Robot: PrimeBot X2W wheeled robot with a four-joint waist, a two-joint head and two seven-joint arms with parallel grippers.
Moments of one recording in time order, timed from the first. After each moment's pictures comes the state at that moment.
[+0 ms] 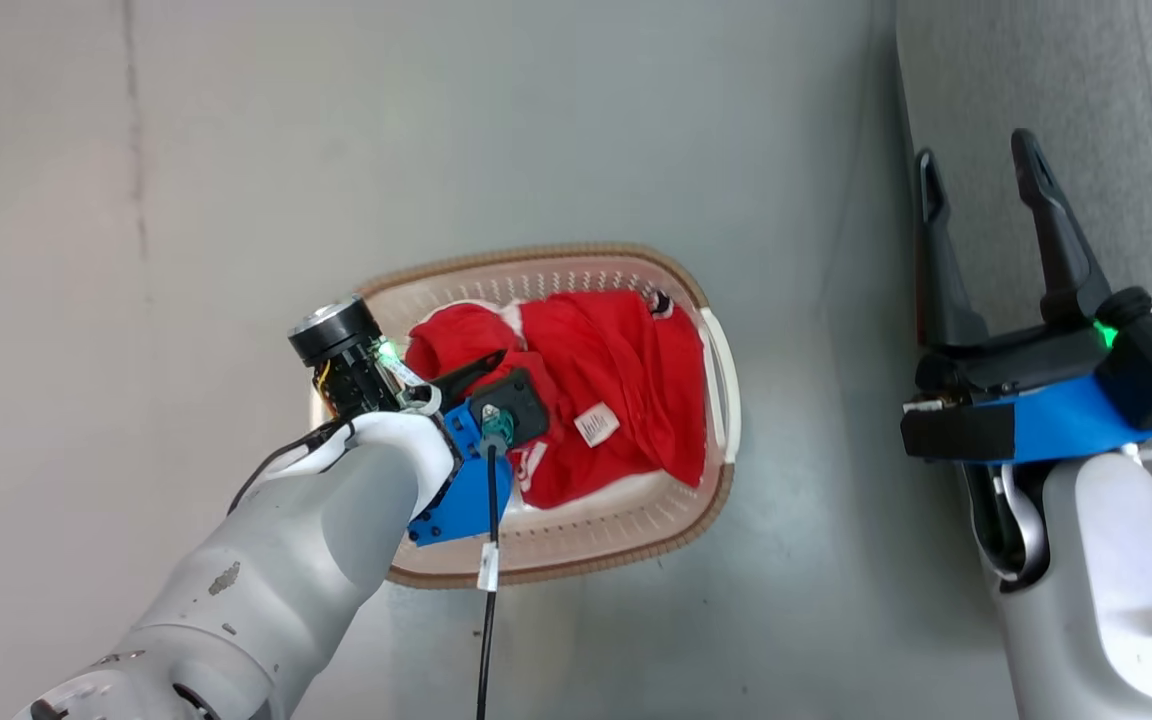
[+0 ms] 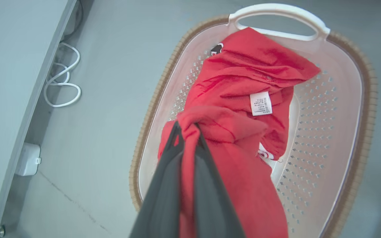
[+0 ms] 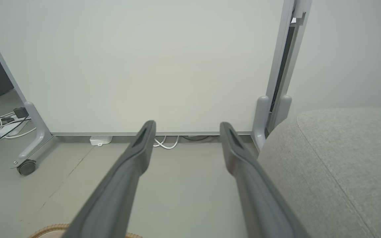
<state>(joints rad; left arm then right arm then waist) -0.96 0.07 -1.25 1.26 -0.20 -0.13 -0.24 -0.46 -0.05 0.01 0.11 0.08 0.13 -0.26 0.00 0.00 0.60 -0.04</state>
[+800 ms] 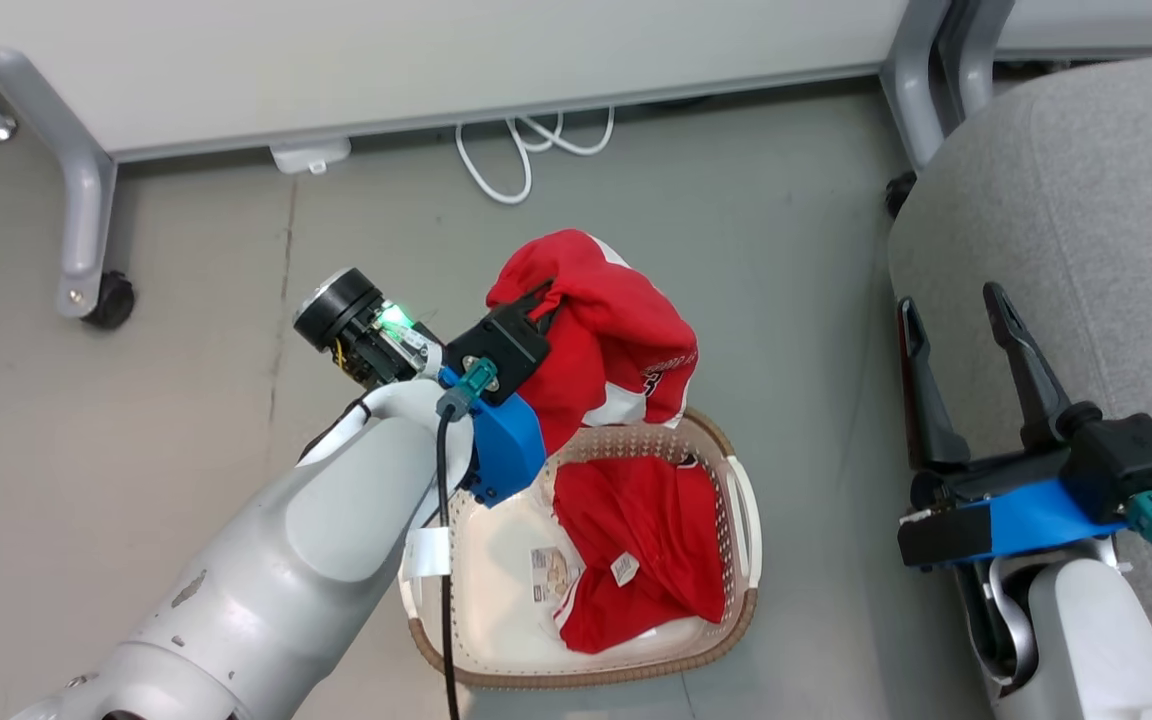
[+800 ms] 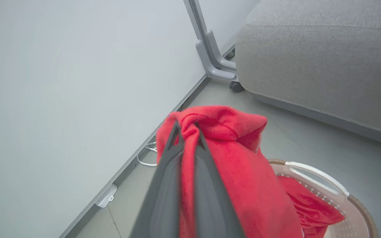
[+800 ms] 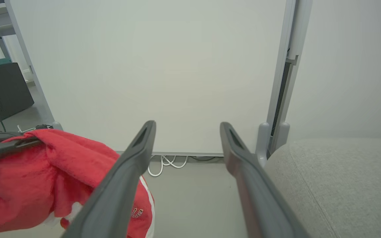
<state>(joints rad) -0.89 0.15 -1.03 0.91 -0.35 -0.09 -0.26 -0.29 -0.05 -0.01 0.17 0.06 0.13 -0.26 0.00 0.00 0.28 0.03</state>
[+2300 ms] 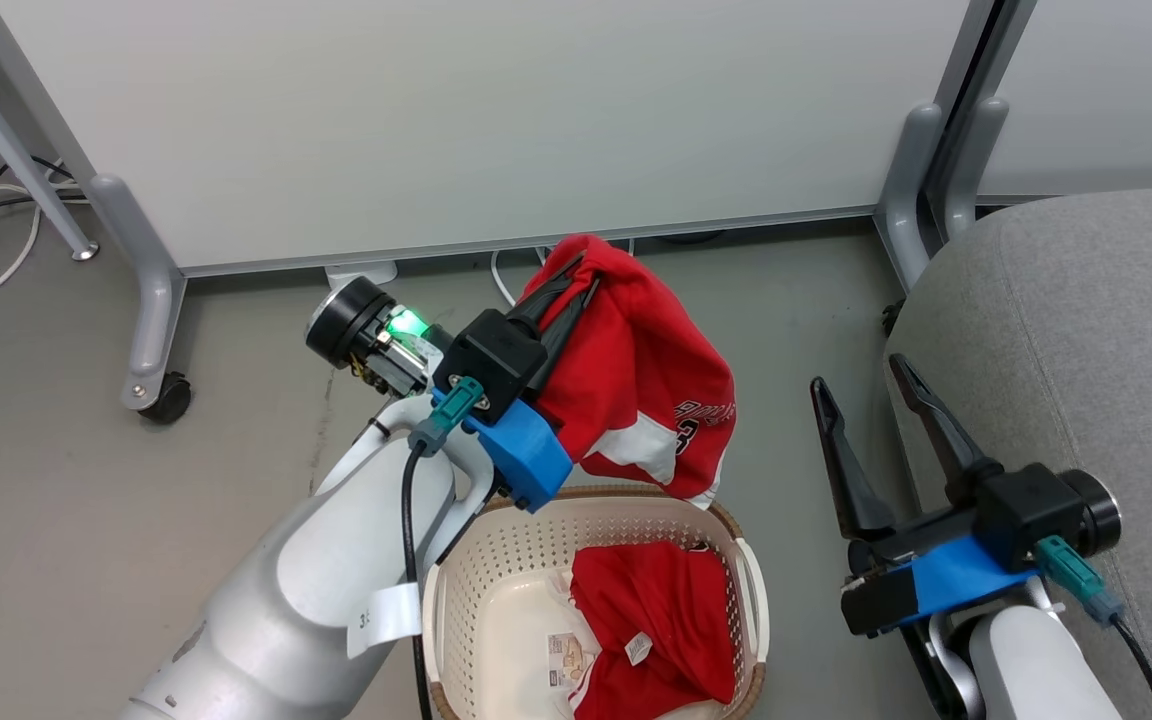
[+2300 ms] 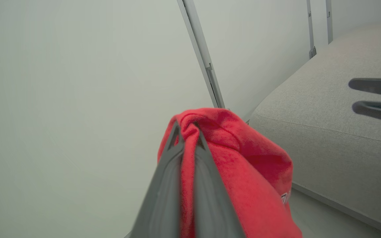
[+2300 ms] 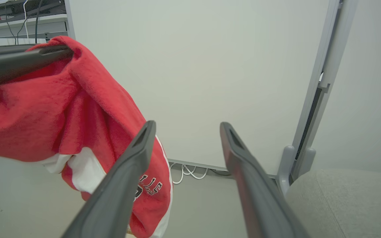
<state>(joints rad) -0.74 0.16 -0.80 0.60 -0.30 -0.07 -0.26 -0.21 -0.05 0.09 0.20 0.05 0.13 -0.26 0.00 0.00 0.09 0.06</state>
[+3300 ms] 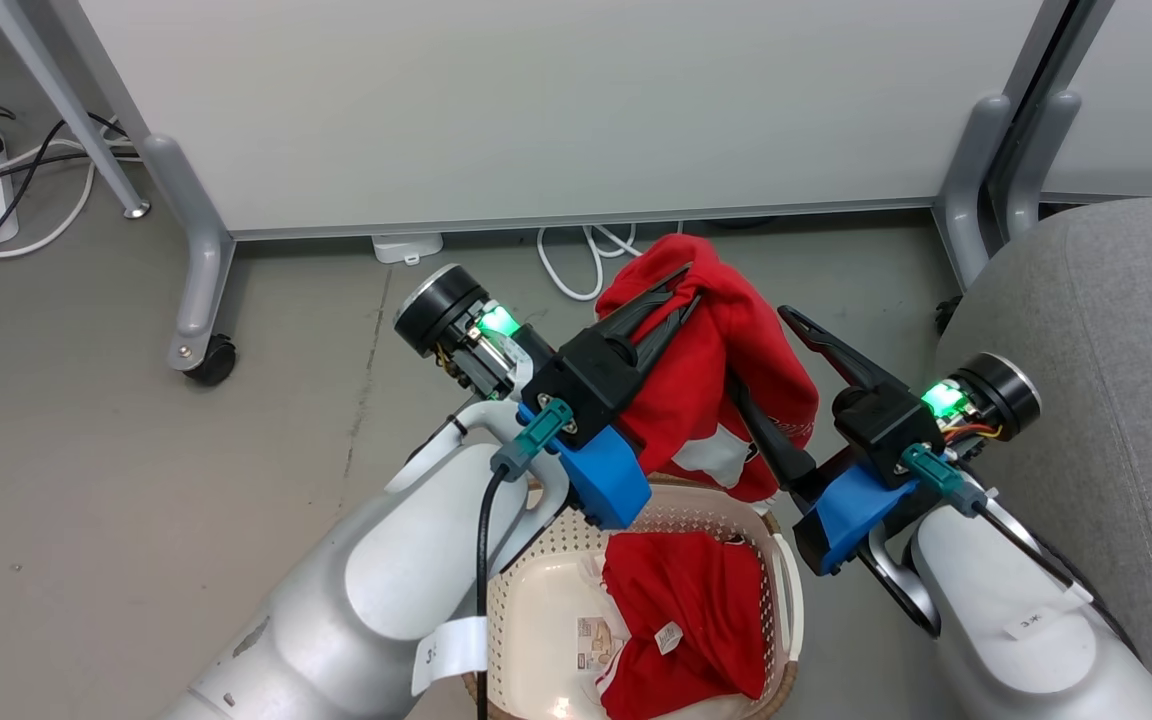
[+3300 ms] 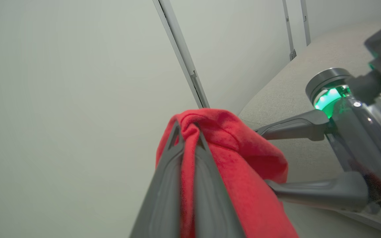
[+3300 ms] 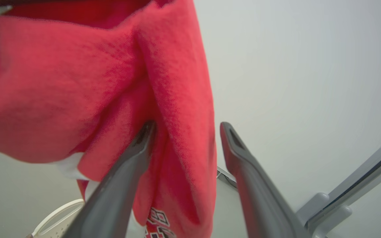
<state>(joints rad) -0.76 0.10 -0.85 0.55 -0.25 -0.10 -0.26 -0.52 -0.20 0.42 0.49 -0.01 0.13 -0.26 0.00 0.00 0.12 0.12</state>
